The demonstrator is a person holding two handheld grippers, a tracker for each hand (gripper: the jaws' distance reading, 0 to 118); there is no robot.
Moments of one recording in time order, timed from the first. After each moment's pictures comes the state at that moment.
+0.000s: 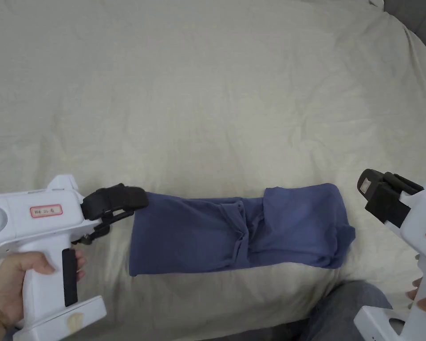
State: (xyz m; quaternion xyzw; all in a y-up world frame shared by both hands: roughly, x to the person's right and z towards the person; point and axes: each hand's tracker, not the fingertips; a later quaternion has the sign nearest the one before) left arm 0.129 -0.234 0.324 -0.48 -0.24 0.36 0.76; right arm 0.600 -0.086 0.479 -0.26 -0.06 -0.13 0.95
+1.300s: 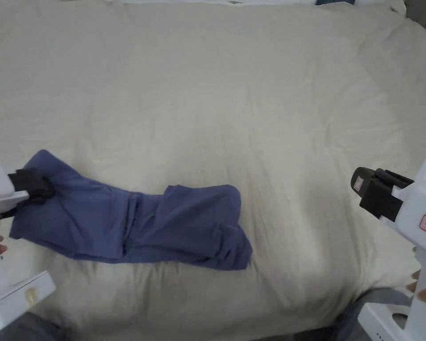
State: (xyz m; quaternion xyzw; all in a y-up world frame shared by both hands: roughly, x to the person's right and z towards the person) left arm 0.060 -0.098 0.342 -0.42 0.00 0.22 0.88; right arm 0.561 -0.083 0.459 -0.28 -0.02 -0.12 0.95
